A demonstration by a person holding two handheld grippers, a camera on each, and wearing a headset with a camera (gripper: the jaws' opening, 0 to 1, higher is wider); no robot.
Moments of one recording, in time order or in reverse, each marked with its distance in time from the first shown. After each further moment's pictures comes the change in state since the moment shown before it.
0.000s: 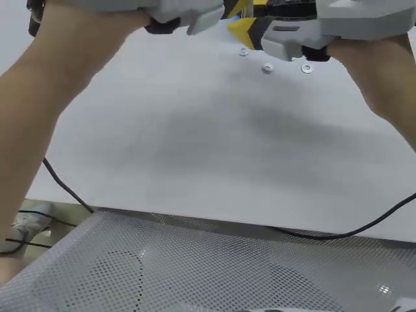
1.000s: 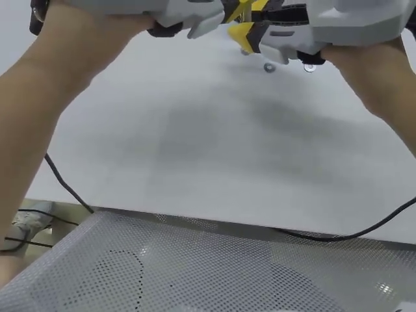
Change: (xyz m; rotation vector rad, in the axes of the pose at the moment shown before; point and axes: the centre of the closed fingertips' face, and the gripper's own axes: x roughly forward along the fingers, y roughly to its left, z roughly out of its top) left arm 0.006 0.003 -0.012 0.006 0.043 -0.003; right arm 0.009 -0.003 -0.012 -0.089 0.045 0.000
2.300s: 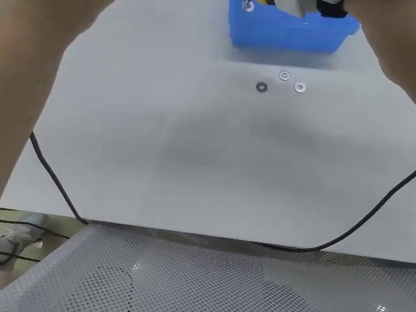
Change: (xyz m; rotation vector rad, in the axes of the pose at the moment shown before) left arm 0.008 0.028 0.064 0.116 -0.074 0.027; right arm -0.027 -0.051 0.049 -0.079 -0.046 -0.123
